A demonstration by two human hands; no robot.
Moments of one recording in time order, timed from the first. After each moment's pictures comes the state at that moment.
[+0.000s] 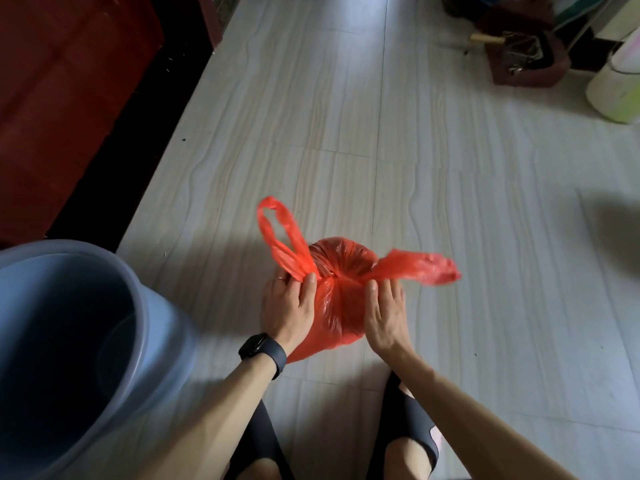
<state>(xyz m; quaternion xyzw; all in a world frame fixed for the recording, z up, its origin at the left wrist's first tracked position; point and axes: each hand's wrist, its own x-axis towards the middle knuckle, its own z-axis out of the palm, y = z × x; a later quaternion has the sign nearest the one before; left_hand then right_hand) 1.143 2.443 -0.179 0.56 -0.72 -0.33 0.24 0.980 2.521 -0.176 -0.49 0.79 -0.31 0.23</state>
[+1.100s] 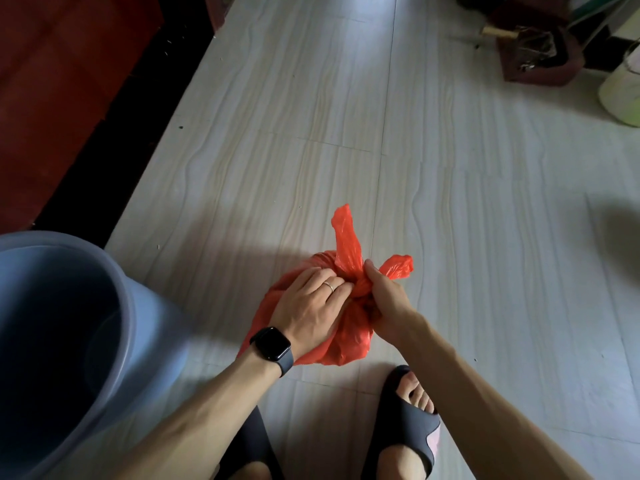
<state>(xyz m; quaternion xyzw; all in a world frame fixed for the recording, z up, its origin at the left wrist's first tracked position) 1.124 2.444 -0.169 0.27 -0.93 -0.04 0.26 0.968 2.469 -0.149 0.01 0.68 -0.43 0.59</state>
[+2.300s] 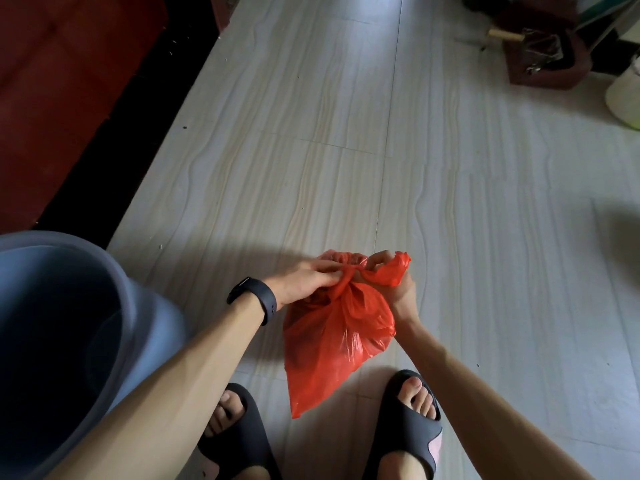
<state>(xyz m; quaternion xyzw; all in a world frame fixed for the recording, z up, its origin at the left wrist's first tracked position) 1.118 2.385 -0.133 0.44 -0.55 -0.71 0.01 0.958 2.469 -0.150 -0.36 0.77 -0.39 0.35</state>
